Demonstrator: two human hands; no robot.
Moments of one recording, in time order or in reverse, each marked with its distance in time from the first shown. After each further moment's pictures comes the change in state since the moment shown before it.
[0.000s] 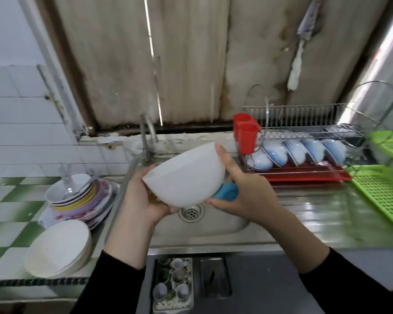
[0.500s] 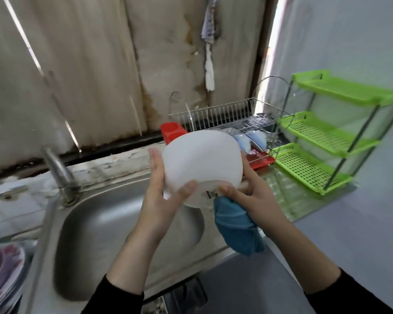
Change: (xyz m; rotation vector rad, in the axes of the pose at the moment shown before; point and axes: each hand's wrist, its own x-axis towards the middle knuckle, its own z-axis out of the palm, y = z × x) left_hand 0.036 -0.073 0.091 0.899 -0.634 0.619; right_hand -0.056 0.062 -0.050 0.671 0.310 0.708
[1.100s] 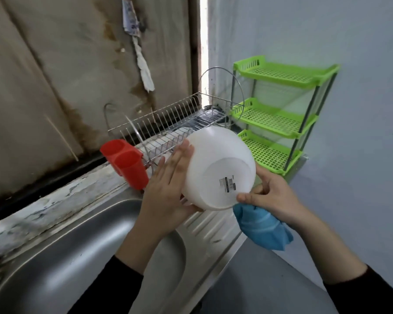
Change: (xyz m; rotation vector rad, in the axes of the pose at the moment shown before) left_hand 0.119 -0.051 0.048 0.718 -0.310 0.871; right_hand 0.011 0.021 -0.067 -0.088 0.197 0.228
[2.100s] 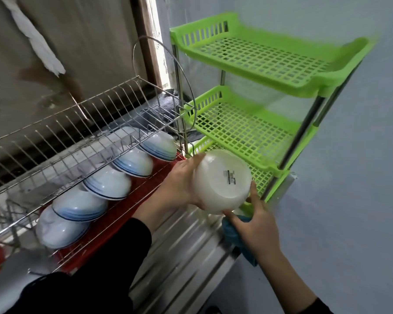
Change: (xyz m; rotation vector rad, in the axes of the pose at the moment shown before) left_hand 0.182 -0.049 0.279 -0.429 -0.531 -0.376; right_hand 0.142 0.184 -0.125 -0.397 0.383 0.286
